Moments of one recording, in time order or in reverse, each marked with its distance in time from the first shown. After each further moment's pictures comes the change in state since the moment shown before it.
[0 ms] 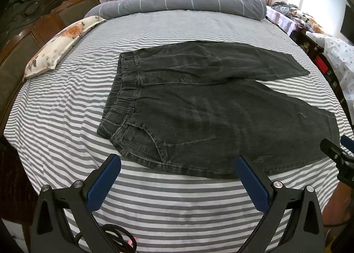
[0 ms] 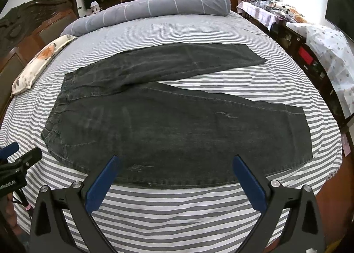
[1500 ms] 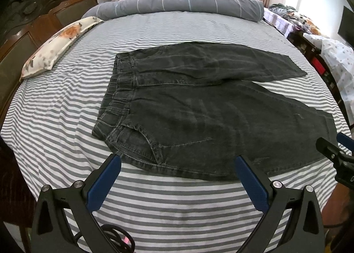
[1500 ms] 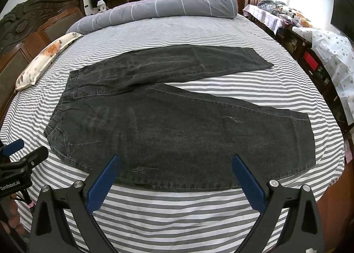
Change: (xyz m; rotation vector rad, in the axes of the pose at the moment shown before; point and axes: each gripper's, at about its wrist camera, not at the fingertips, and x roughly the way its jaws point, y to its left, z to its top) left arm 0.006 -0.005 -0.005 -0.004 -0.022 -0.022; right arm 0.002 0.006 -0.002 -0.020 -0.009 0.024
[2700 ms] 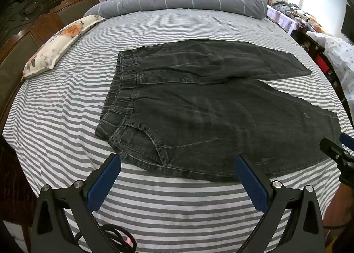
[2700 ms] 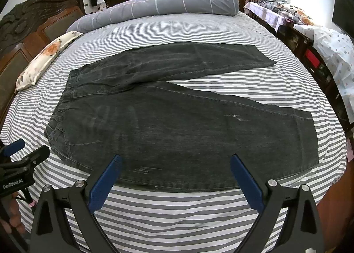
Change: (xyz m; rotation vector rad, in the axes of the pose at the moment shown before) left arm 0.011 0.006 0.003 0.005 0.017 0.020; right arm 0.005 -0.002 0.004 -0.004 0.017 0.007
